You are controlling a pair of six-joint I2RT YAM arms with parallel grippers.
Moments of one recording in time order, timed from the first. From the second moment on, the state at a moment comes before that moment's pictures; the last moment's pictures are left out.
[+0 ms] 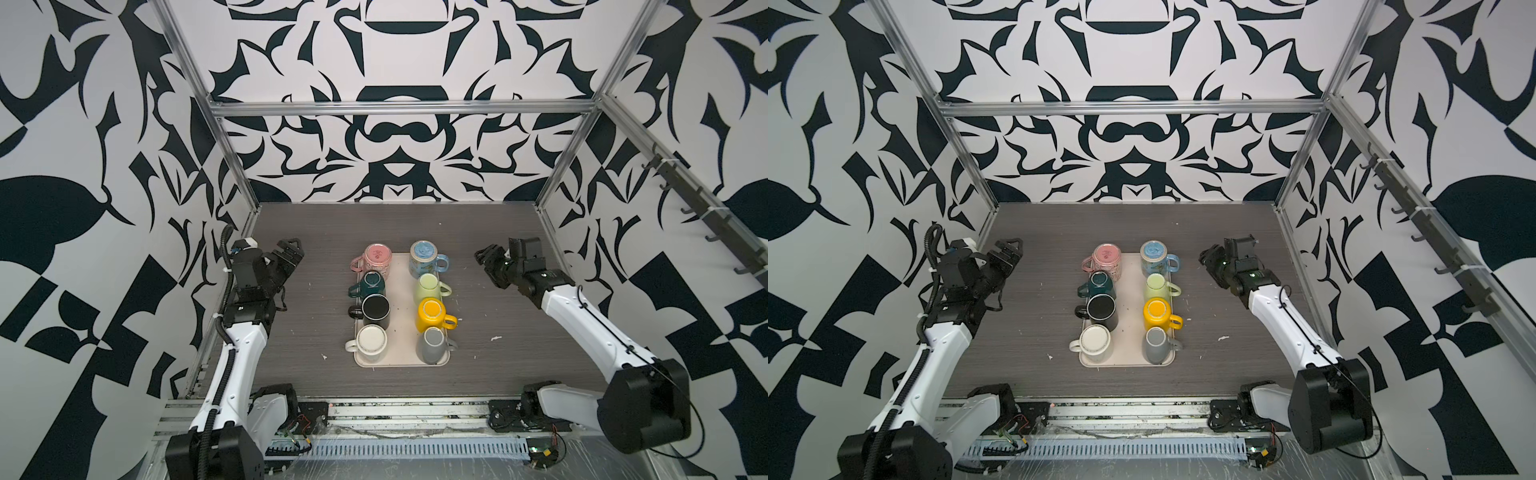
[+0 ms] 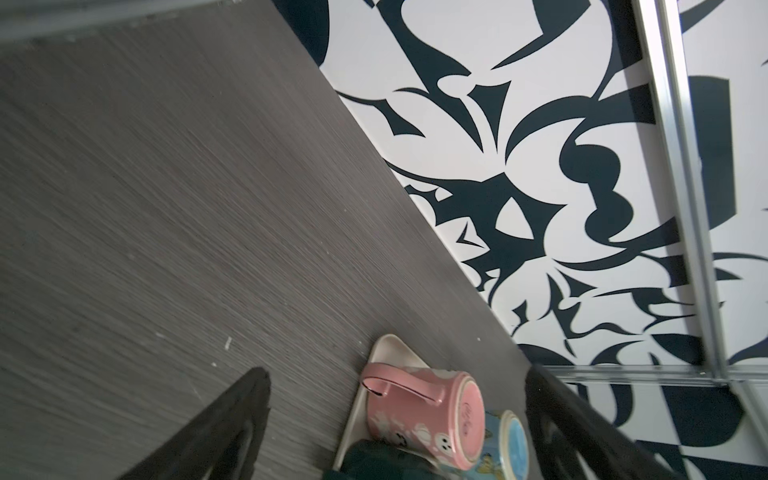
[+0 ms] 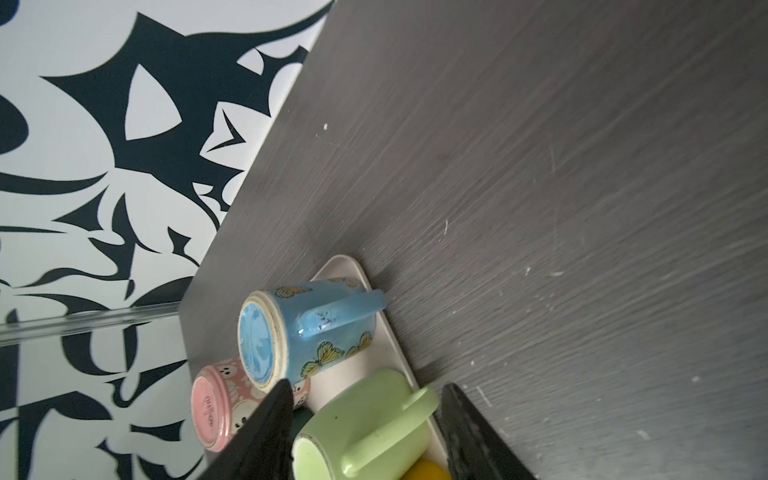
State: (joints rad) left arm 0.09 0.98 0.72 -0.13 0.23 -0.94; right arm 0.17 1.24 0.87 -0.33 -0.16 1.10
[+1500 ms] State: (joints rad) left arm 0.09 0.96 0.65 -0.12 0.21 -1.31; right arm 0.26 1.67 0.81 0.32 -0.33 2.03
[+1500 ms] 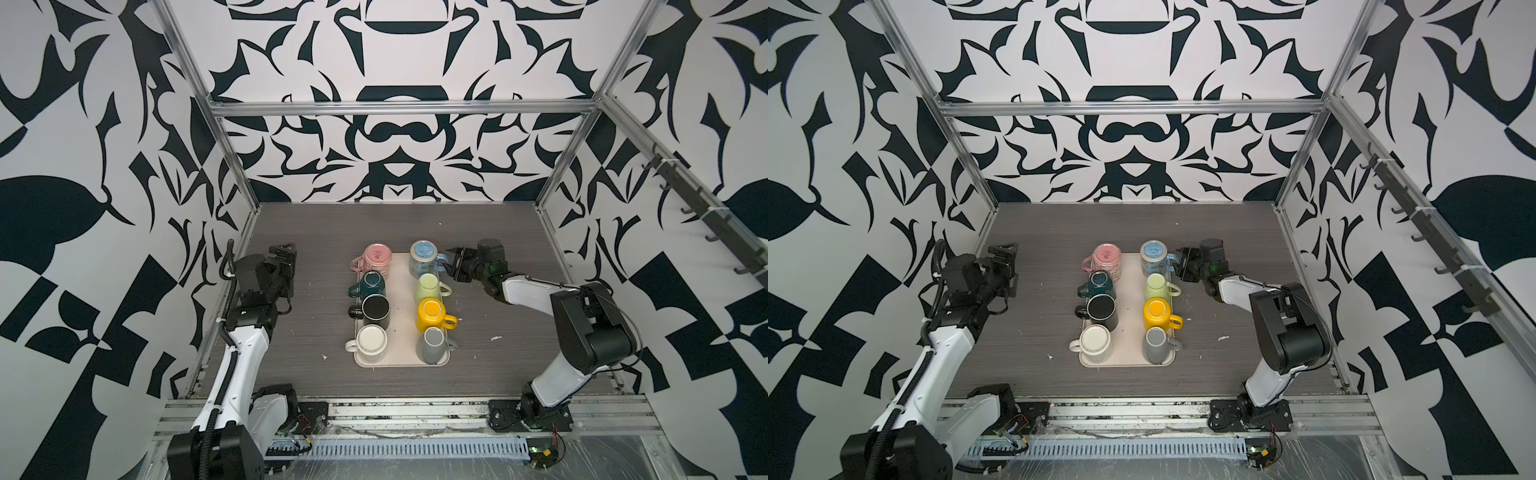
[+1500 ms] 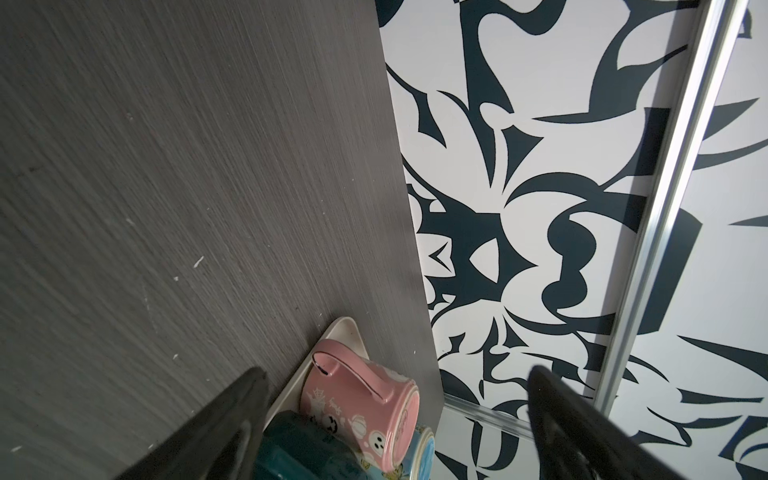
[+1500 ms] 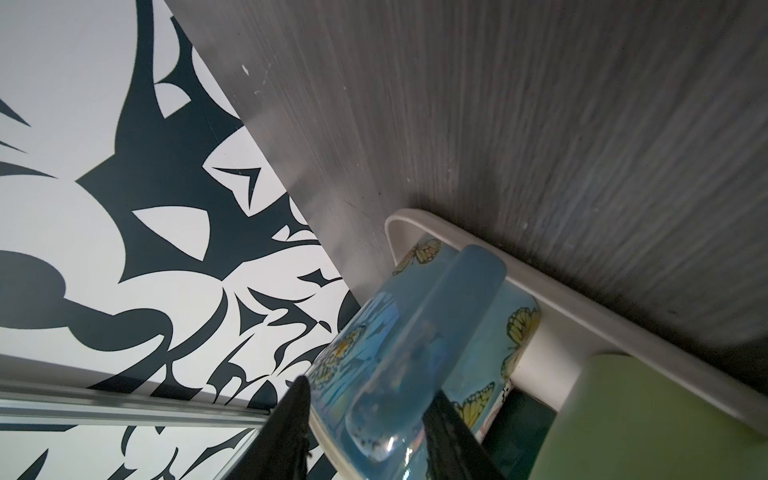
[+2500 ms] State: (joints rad) left arm 0.10 0.94 0.64 -0.12 0.19 -1.33; right arm 0.28 1.80 0.86 0.44 -0.34 2.09
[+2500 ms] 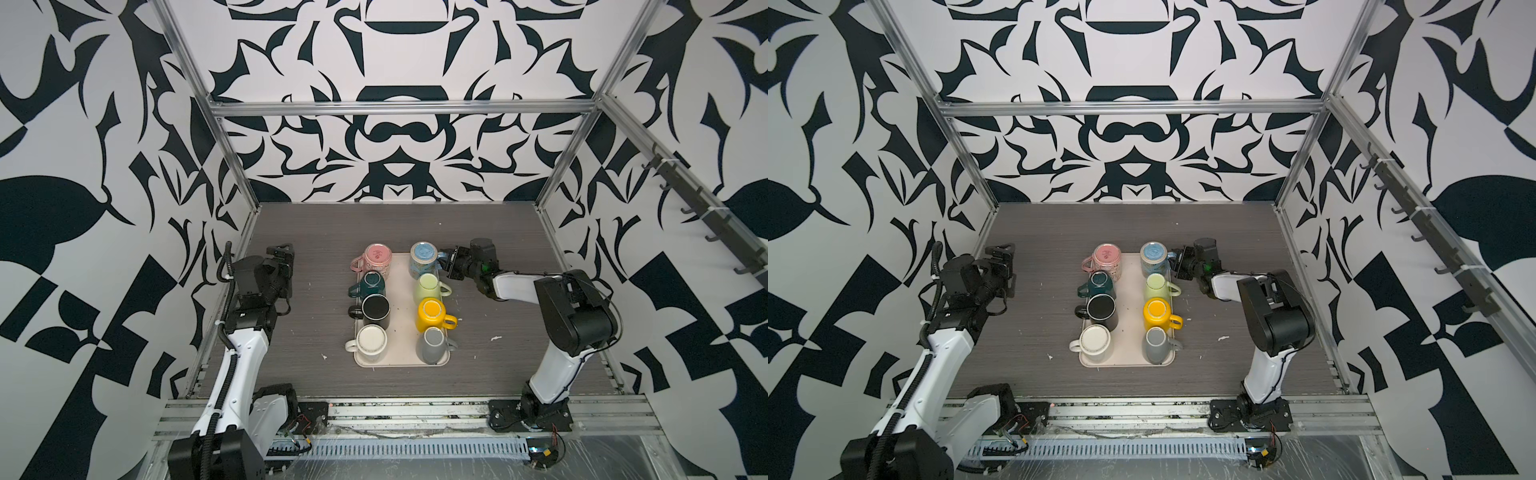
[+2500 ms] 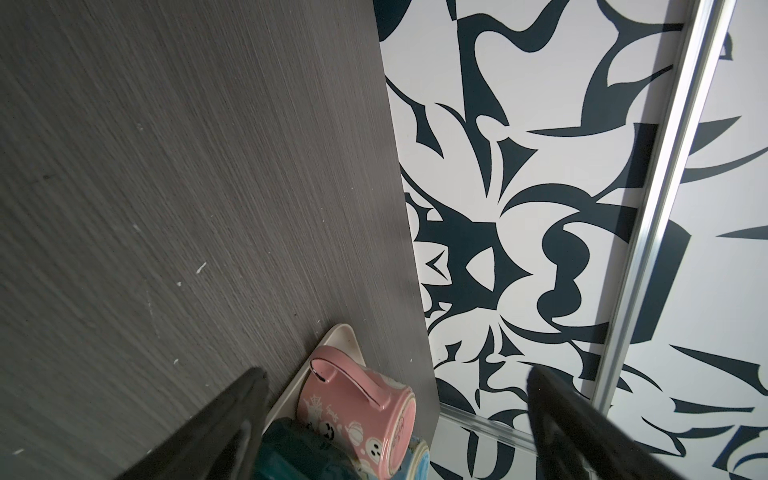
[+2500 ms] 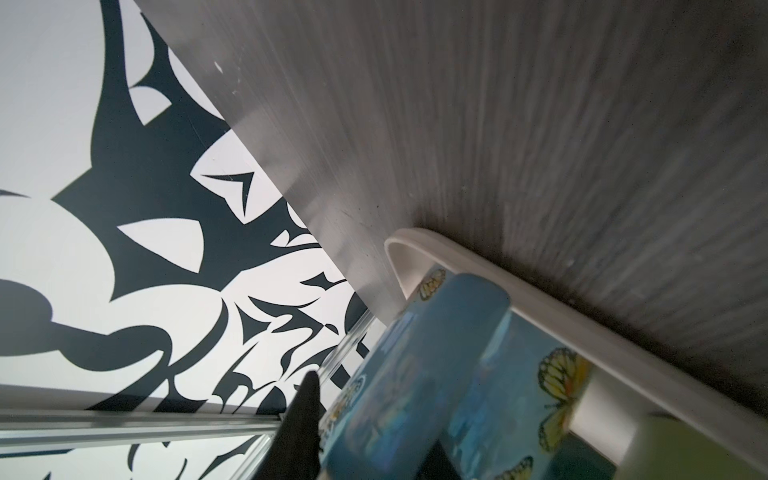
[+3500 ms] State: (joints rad) left arm 0.11 0.94 0.64 -0.12 0.19 -1.33; right arm 0.31 1.84 0.90 0.56 -0.34 1.94
